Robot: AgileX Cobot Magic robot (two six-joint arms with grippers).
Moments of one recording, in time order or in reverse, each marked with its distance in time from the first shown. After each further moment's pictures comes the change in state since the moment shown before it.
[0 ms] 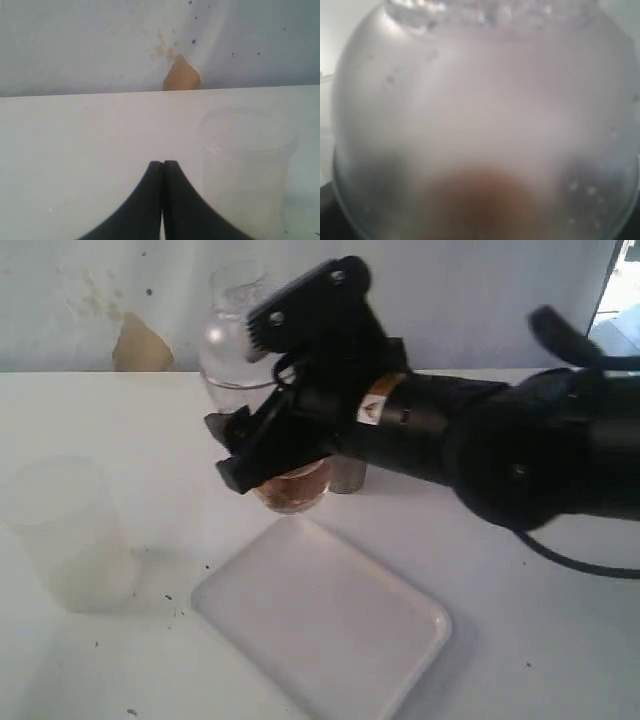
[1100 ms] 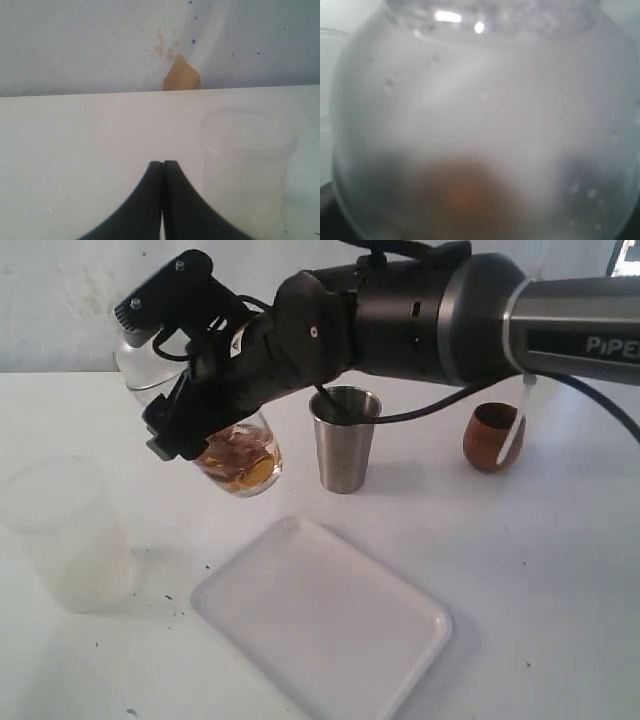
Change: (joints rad) left arm 0.000 0.000 0.000 0.000 0.000 0.000; right arm -0.017 0.369 -0.587 -0.052 0.518 -0.106
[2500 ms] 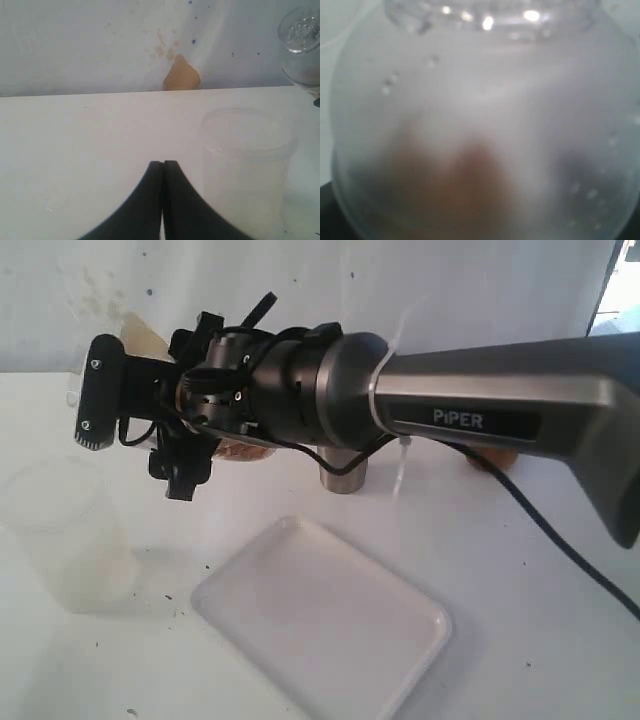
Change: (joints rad) left arm 0.000 0.000 0.000 0.000 0.000 0.000; right arm 0.121 0.164 -0.088 -0.949 -0.004 0.377
